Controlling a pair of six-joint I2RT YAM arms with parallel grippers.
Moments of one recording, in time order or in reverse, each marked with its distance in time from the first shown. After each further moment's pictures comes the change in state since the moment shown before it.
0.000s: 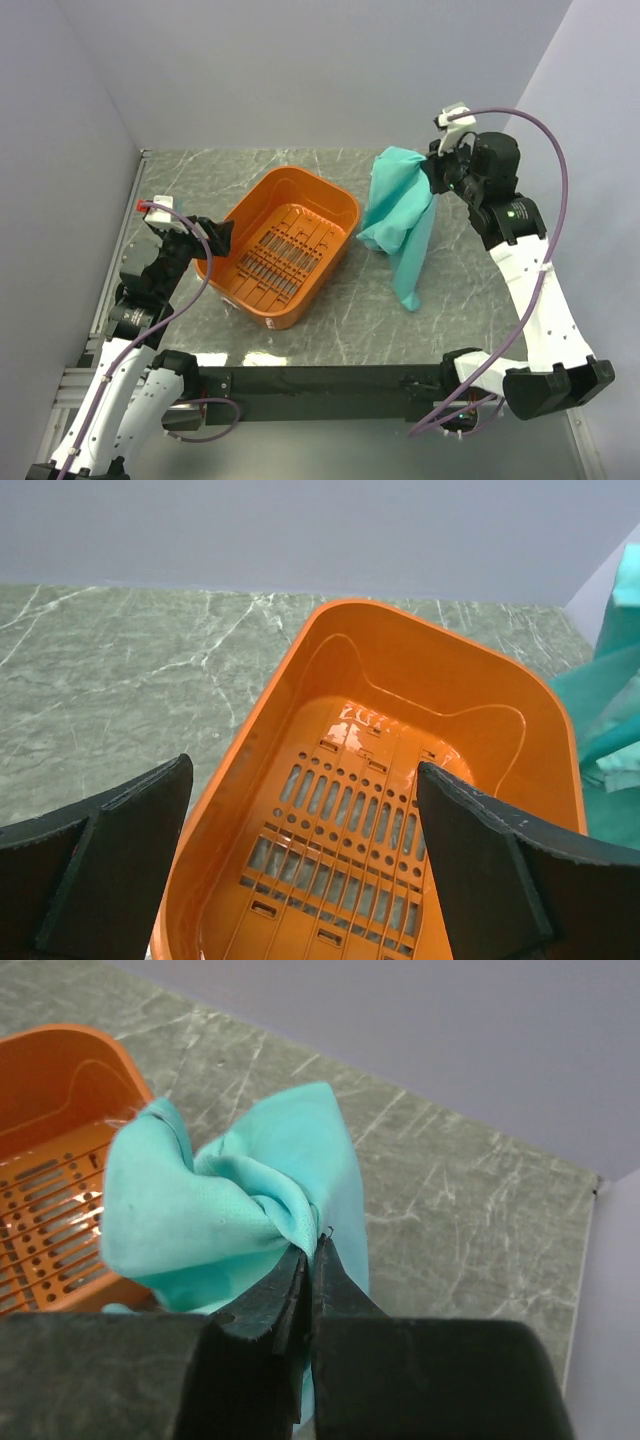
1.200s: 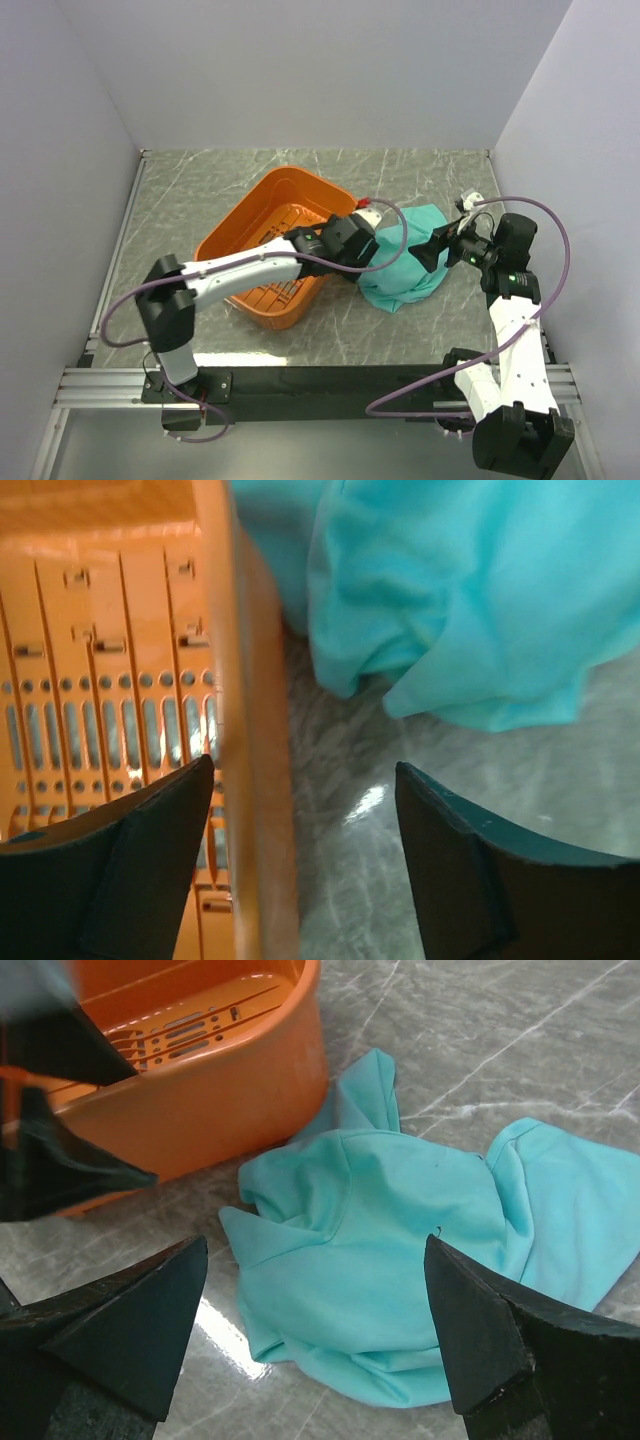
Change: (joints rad) left arm -0.837 1.122 0.795 -0.449 -0.409 -0.010; right arm -0.413 -0.341 -0.702 0.189 -0.736 -0.038
